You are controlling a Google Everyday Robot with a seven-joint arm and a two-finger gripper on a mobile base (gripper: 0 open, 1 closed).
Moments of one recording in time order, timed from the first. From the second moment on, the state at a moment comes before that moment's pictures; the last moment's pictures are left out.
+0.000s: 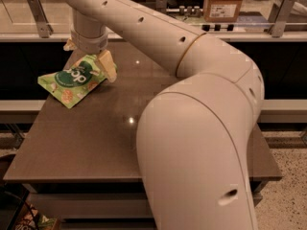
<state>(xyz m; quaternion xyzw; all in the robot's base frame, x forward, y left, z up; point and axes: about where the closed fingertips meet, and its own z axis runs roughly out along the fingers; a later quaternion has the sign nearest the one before) 0.703 0.195 0.864 -0.94 0.26 -0.10 0.18</state>
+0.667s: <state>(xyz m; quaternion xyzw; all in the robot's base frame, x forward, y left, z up) 0.718 0.191 0.848 -0.94 0.26 -0.08 0.19</state>
